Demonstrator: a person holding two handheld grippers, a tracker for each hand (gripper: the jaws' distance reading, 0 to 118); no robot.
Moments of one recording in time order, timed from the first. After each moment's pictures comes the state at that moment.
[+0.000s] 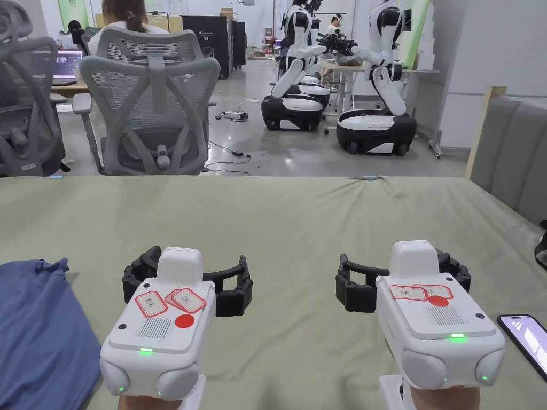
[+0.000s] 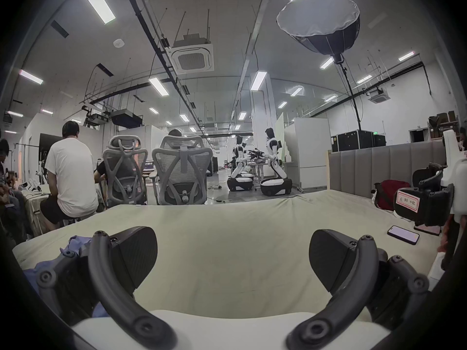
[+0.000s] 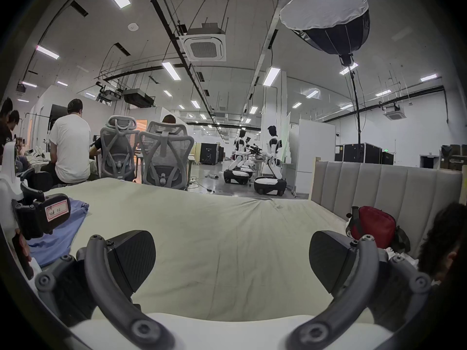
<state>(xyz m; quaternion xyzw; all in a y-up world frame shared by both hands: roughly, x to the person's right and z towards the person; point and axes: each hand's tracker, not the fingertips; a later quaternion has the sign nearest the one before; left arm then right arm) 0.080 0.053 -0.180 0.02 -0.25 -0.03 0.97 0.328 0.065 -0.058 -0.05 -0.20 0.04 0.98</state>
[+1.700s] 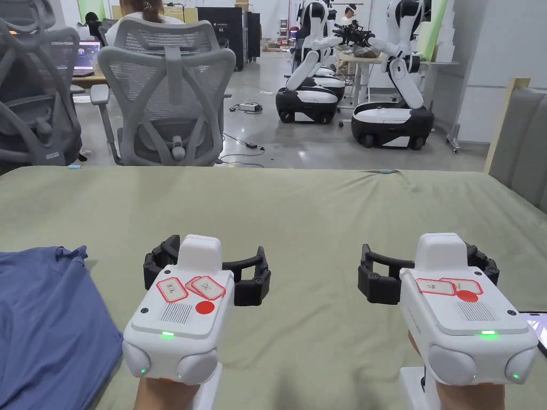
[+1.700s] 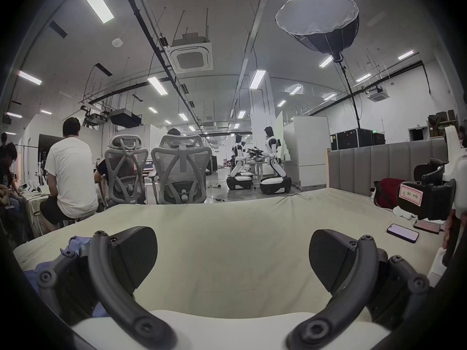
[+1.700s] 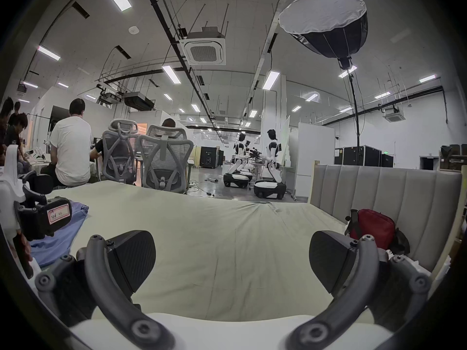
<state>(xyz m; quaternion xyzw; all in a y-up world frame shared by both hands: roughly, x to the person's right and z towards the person) 0.082 0.053 -0.180 0.01 -0.25 -0.04 0.97 0.332 0.068 -0.053 -0.04 -0.20 0.04 0.98</state>
